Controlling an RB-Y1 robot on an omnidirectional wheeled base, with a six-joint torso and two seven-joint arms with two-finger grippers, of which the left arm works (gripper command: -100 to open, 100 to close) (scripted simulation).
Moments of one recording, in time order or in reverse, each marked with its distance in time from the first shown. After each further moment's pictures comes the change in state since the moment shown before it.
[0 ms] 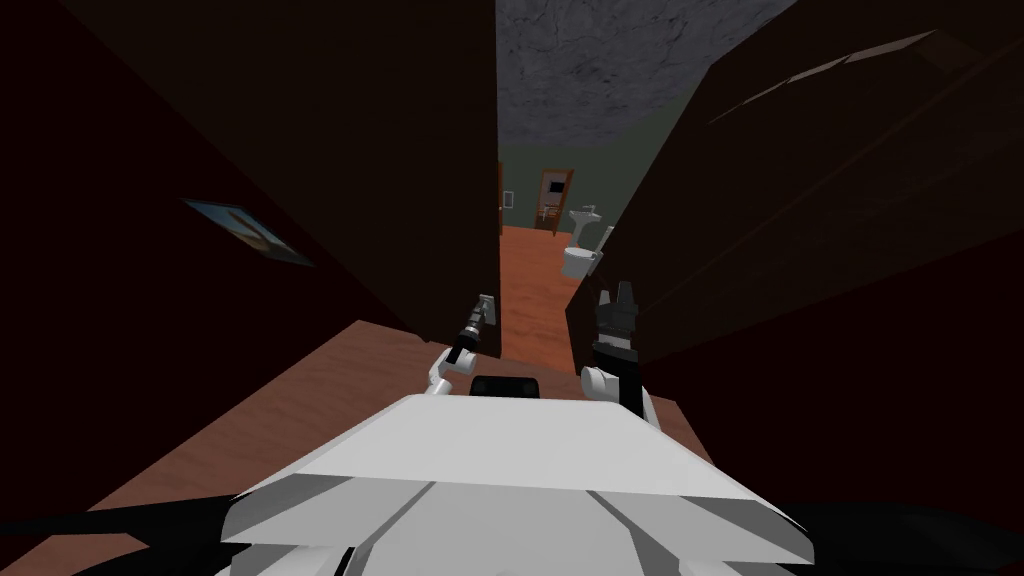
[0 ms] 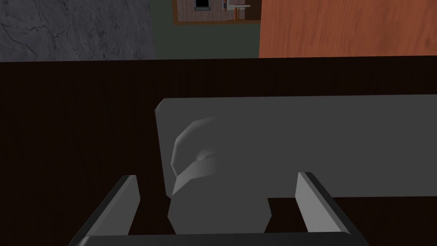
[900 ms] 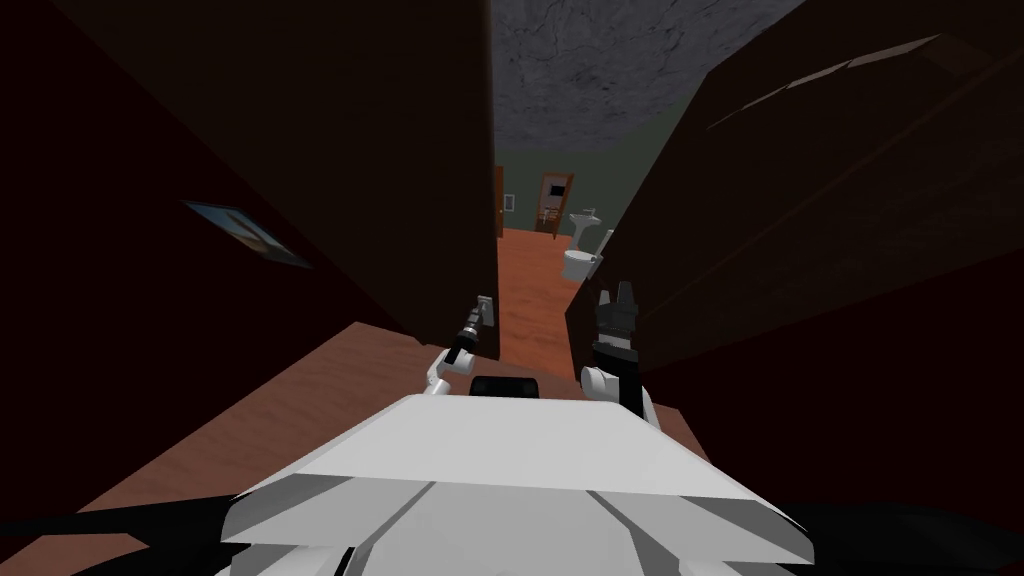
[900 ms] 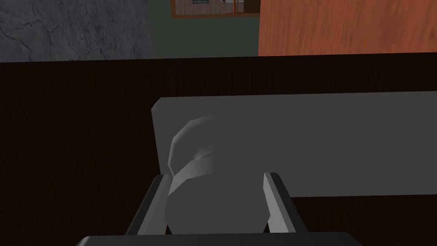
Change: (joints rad) arm 0.001 0.007 0.015 0.013 0.002 0.007 -0.002
